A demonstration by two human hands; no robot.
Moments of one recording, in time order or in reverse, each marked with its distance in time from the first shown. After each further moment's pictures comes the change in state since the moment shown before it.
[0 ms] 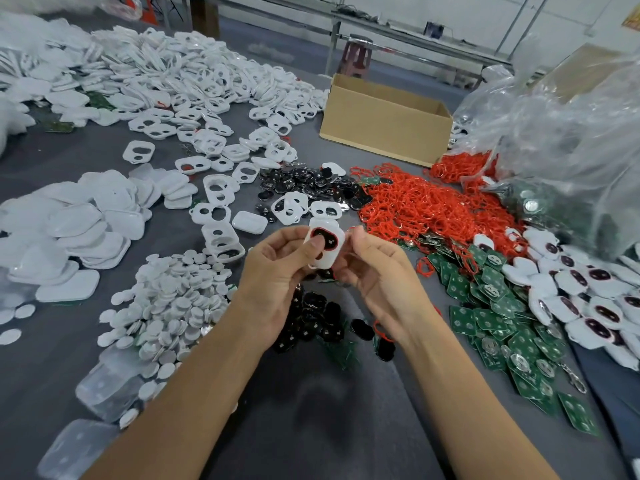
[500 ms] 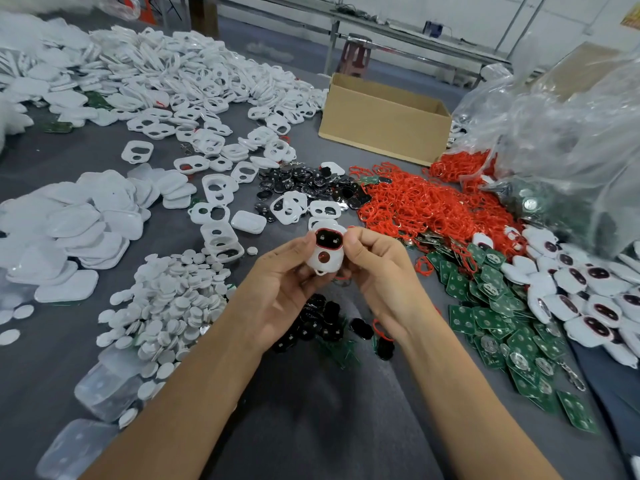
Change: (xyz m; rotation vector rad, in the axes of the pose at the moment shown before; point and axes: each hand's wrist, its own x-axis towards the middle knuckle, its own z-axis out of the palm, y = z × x) left_hand -0.005 0.002 -0.002 -0.100 -0.131 -0.193; right_hand 0.001 -0.001 0.002 -0.135 0.001 -0.049
